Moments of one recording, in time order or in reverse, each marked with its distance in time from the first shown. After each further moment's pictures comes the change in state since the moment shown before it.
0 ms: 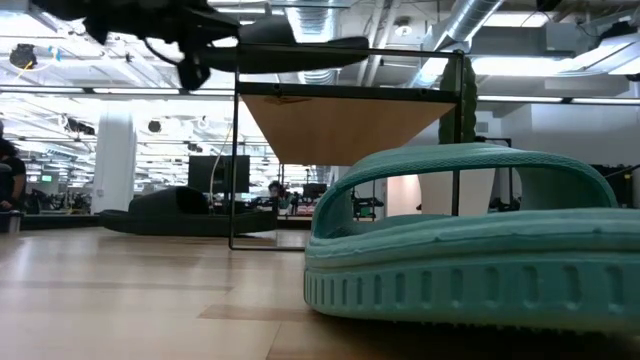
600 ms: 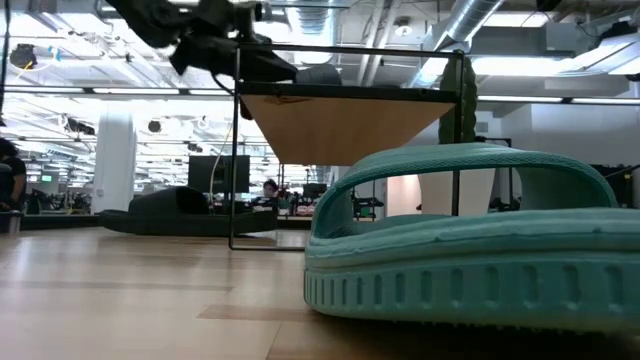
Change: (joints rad) left arm 0.205 0.531 0.317 0.035 0.263 0.093; right arm 0.000 0.000 0.000 0.000 0.000 0.000
